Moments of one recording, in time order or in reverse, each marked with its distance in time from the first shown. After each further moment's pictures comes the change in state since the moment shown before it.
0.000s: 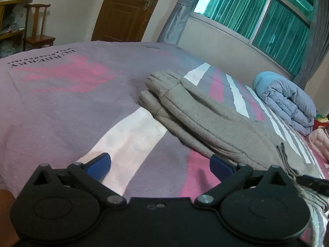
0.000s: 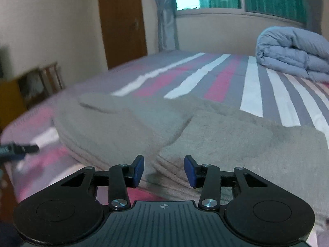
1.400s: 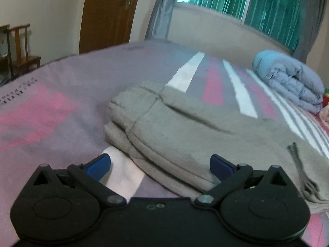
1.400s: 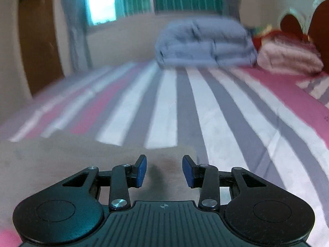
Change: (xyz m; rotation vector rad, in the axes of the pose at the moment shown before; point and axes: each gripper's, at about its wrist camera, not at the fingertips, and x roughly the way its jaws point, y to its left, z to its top) left arm 0.077 -0.045 0.051 0.172 0.060 0.051; right arm -0.020 -0.202 -0.006 0.289 -0.017 -0.398
